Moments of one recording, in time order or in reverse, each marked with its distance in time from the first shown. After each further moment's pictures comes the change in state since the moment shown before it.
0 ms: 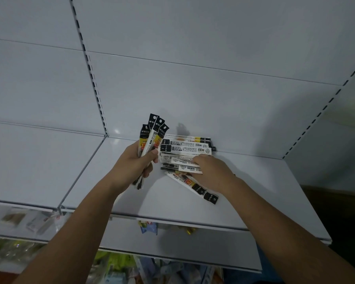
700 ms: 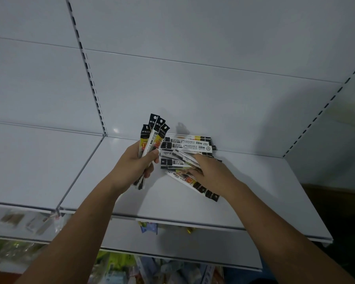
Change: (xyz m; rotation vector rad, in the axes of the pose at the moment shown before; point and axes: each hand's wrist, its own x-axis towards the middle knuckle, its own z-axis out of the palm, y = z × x) left_hand 0.004 -0.006 0.002 -0.023 -0.020 0.000; right_hand -0.008 -0.002 0.002 0.058 0.018 0.021
